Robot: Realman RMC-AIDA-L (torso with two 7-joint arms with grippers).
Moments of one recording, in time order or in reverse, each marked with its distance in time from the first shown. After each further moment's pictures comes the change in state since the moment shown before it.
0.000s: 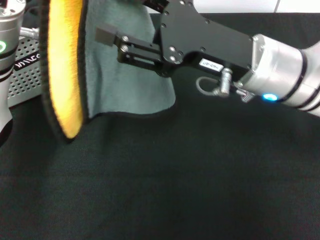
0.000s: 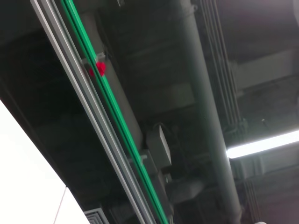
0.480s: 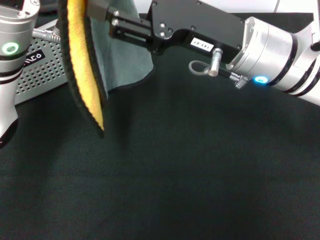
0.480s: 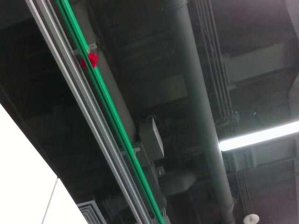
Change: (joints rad) left arm -0.012 0.000 0.051 0.001 -0.004 -0.009 0.035; right arm 0.045 0.001 0.004 0.012 0.043 0.063 0.017
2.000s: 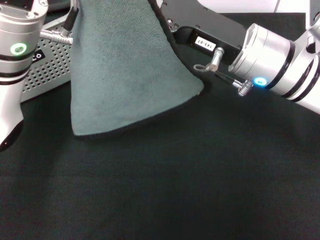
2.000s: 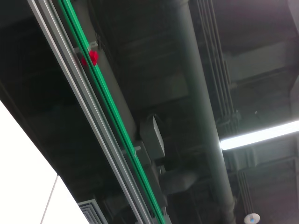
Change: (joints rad) left arm 0.000 -0.001 0.067 0.008 -0.049 -0.019 0.029; right arm -0.041 0.000 -0.041 -0.008 0.078 0.127 0.067
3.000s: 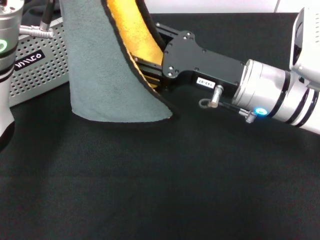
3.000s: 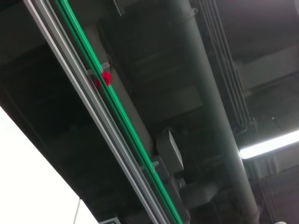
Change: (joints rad) left arm 0.027 0.009 -0.026 0.004 -0.053 0.006 0.019; right arm -0.049 -0.006 -0.034 0.021 -0.110 0.048 0.002
